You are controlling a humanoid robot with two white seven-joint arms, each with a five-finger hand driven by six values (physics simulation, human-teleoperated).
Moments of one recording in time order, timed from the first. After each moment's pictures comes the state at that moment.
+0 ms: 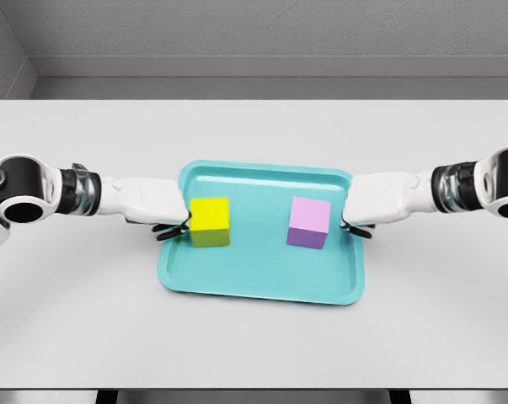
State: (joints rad) left arm -0.79 0.75 -0.94 -1.52 -0.48 -0.61 -0.61; right arm -0.89 -0.89 1.03 -1.65 0.54 -0.61 0.61
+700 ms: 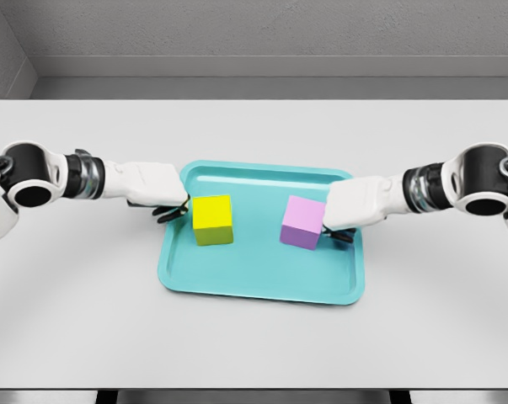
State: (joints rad) left arm -0.83 0.68 -0.92 -1.39 -0.53 -0.61 -0.61; right arm -0.96 -0.80 1.13 -1.59 0.54 -0.61 0.61
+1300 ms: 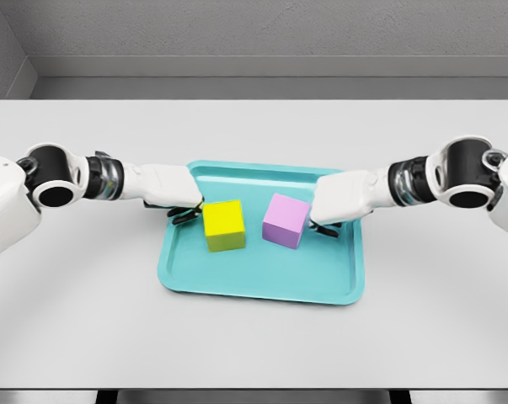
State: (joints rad) left arm -0.83 0.61 -0.92 -1.34 -0.55 -0.61 -0.61; right arm -0.98 -0.75 1.14 -1.55 0.54 -0.61 0.61
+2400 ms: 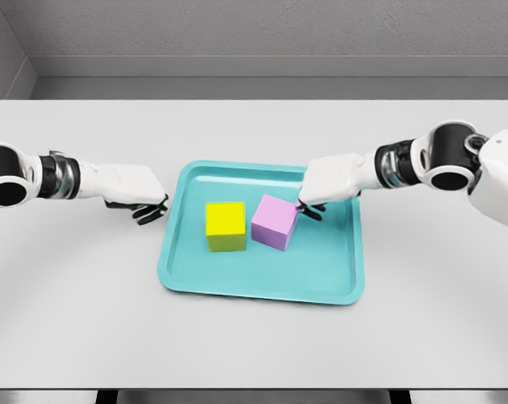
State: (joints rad) left arm -0.84 0.75 -0.98 -1.33 -0.40 -0.61 -0.61; right arm -1.00 -0.65 1.10 -1.42 0.54 -0.61 0.61
